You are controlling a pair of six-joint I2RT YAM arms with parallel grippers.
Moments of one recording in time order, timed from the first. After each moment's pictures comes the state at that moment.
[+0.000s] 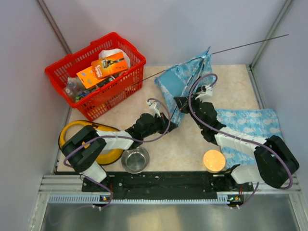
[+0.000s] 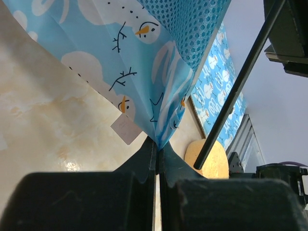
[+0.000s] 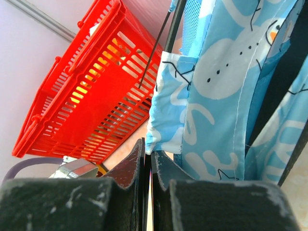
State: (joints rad) left arm -0.83 1.59 0.63 0.71 0.15 -0.85; right arm 0.62 1.32 0.63 0.68 0.18 0.78
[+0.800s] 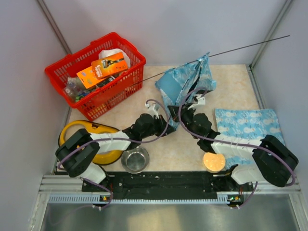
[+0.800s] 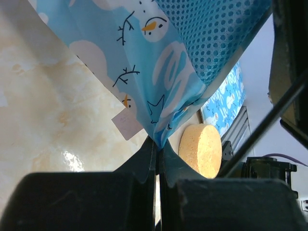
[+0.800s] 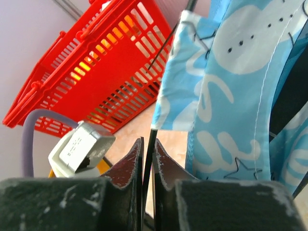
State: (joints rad) left arm -0.83 1.52 0.63 0.54 0.17 -0.93; right arm 0.81 1.34 0.54 0.83 0.34 0.66
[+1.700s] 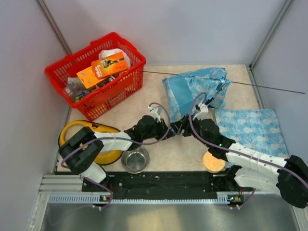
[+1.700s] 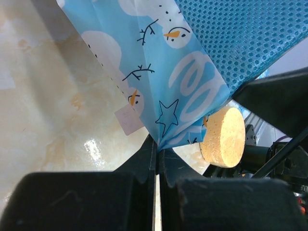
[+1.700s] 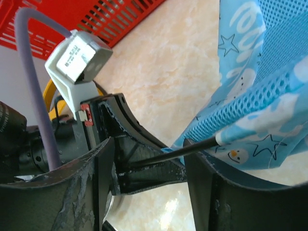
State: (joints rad) left arm -0.84 1.56 0.62 0.50 0.19 -0.86; right arm 0.81 1.02 0.46 0.34 0.14 0.69
